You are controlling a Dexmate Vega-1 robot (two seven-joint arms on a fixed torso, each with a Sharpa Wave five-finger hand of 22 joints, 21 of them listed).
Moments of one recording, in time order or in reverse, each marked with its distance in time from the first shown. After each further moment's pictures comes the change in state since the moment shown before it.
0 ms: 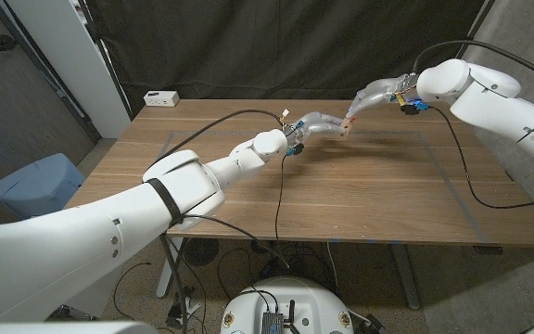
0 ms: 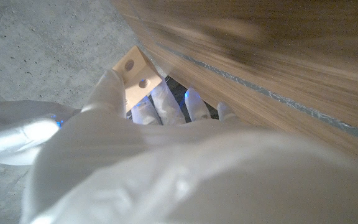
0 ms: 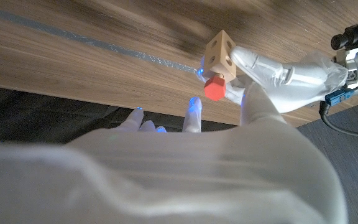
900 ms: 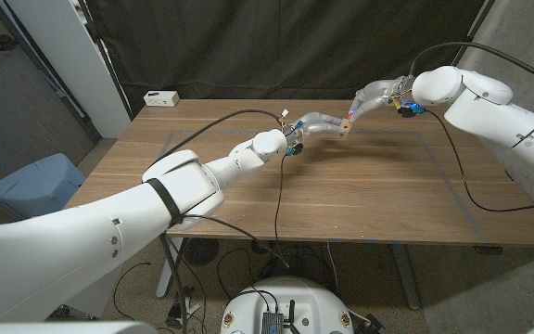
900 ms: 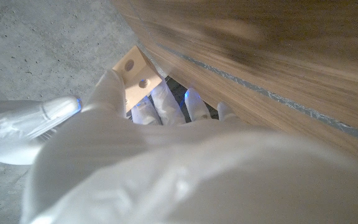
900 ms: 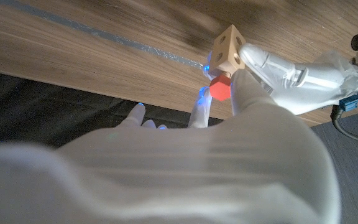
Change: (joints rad) left arm 0.001 0.002 -0.002 0.000 -0.003 -0.001 -0.007; left_hand 0.000 0.000 0.000 0.000 -0.005 0.000 0.000 0.000 0.000 0.000 0.000 0.000 0.000 0.000 0.000 0.000 0.000 0.000 0.000 0.000 0.000; right arm -0.024 0.009 -0.009 -0.028 -0.064 -0.027 -0.060; right_hand 0.190 -0.030 0.055 0.003 0.015 0.192 -0.055 0.111 0.025 0.042 -0.059 0.031 0.000 0.003 -0.054 0.014 -0.005 0.072 -0.021 0.008 0.000
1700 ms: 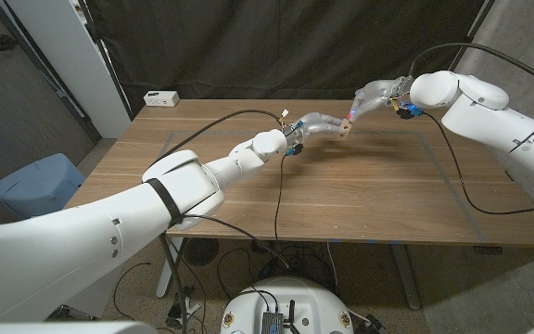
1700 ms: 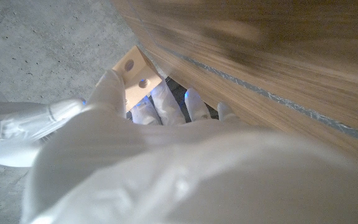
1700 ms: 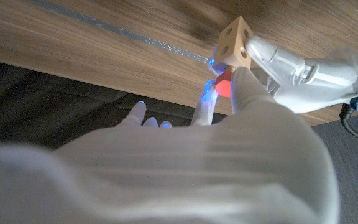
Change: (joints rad) left arm 0.000 0.000 0.000 0.000 0.002 -0.001 -0.003; left_hand -0.002 0.002 -0.002 -0.002 0.003 0.000 0.000 0.000 -0.001 0.000 0.000 0.000 0.000 0.000 0.000 0.000 0.000 0.000 0.000 0.000 0.000; right arm -0.024 0.006 0.005 -0.019 -0.036 -0.018 -0.046; right_hand 0.025 0.006 0.001 0.010 0.000 0.113 -0.031 0.075 0.026 0.082 -0.032 0.020 0.000 0.051 -0.017 0.011 0.000 0.041 -0.006 0.007 0.000
